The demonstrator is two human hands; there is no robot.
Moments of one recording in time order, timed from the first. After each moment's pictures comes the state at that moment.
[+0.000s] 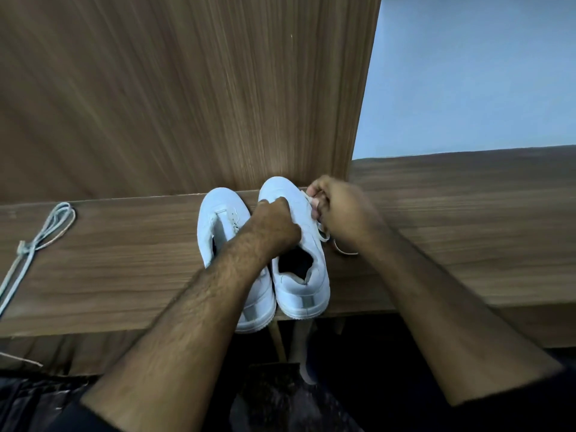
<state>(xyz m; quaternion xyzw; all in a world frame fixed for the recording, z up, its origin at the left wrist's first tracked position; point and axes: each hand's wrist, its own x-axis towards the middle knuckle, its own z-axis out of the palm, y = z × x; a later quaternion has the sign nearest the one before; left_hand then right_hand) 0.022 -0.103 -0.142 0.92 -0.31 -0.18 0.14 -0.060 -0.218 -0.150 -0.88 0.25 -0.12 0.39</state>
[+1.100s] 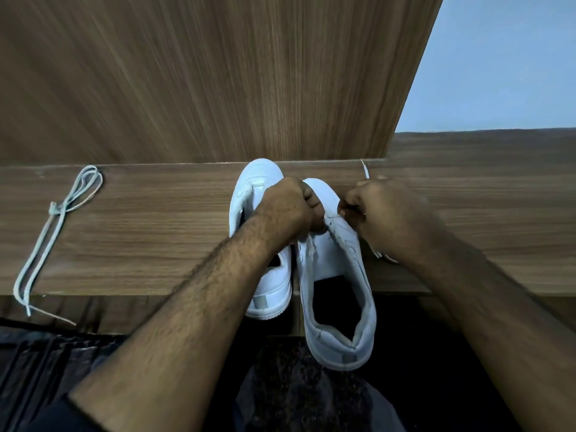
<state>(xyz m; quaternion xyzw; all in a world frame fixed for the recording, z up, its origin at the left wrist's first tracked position) 0.029 -0.058 -0.142 0.87 -0.25 -0.27 0.34 -0.080 -0.187 -0.156 -0.97 0.17 -0.10 0.09</state>
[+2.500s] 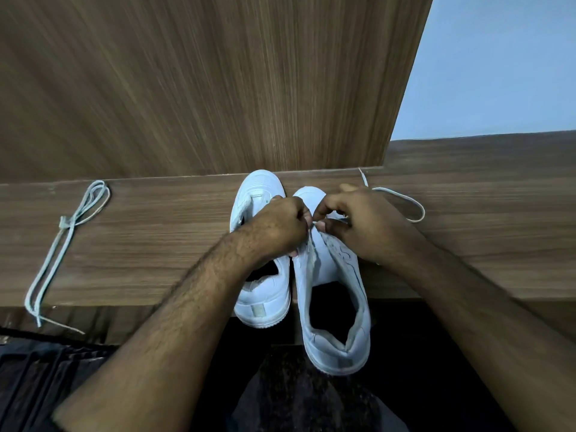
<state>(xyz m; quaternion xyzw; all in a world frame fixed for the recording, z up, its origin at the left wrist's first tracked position) 0.027 -0.046 -0.138 0.88 -0.31 -0.25 0.26 -0.070 -0.181 -0.165 -0.95 0.11 -0.12 0.26</state>
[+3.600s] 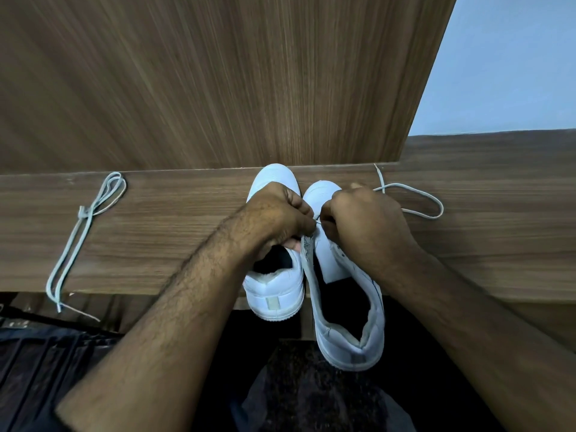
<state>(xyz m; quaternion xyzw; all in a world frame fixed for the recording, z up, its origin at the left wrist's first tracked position) 0.033 -0.029 -0.133 0.83 -0.15 -0.32 0.43 -0.056 -0.143 -0.160 -0.98 0.17 -0.12 0.01</state>
